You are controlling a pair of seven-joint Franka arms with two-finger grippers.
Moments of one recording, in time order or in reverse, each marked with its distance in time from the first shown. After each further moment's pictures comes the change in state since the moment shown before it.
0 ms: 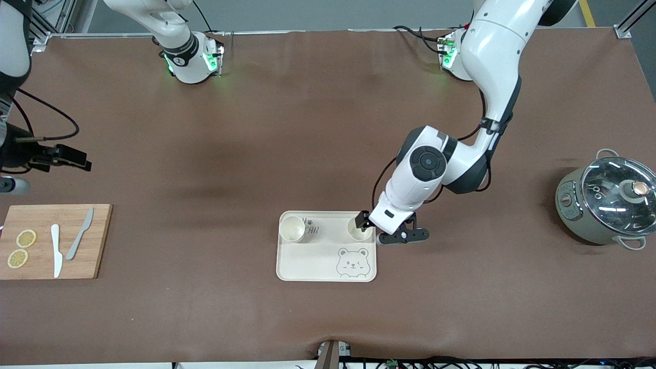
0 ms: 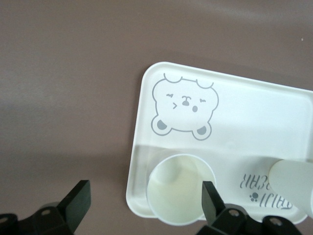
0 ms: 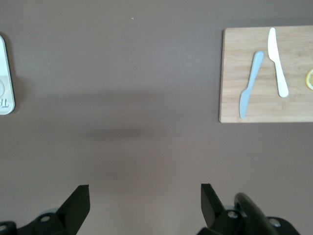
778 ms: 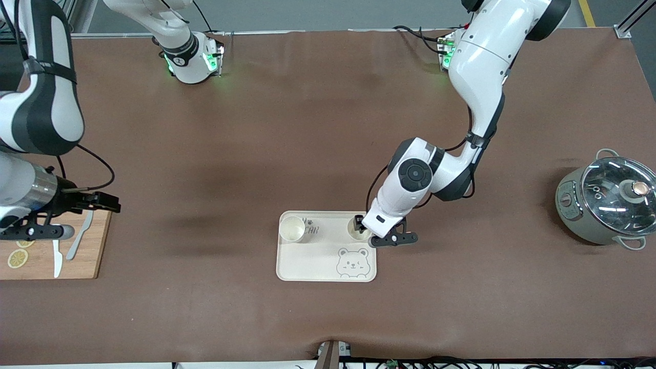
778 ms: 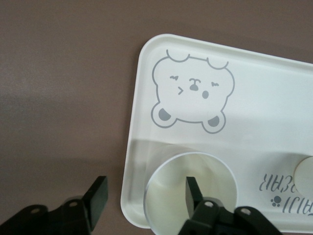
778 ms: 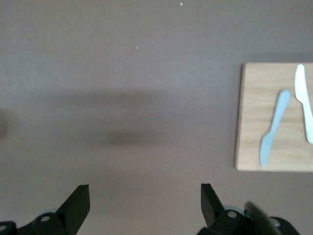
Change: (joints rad) left arm -0.019 0.070 0.001 0.010 0.000 0.024 0.001; right arm 0.032 0.177 0.005 -0.001 0.018 0.241 0.000
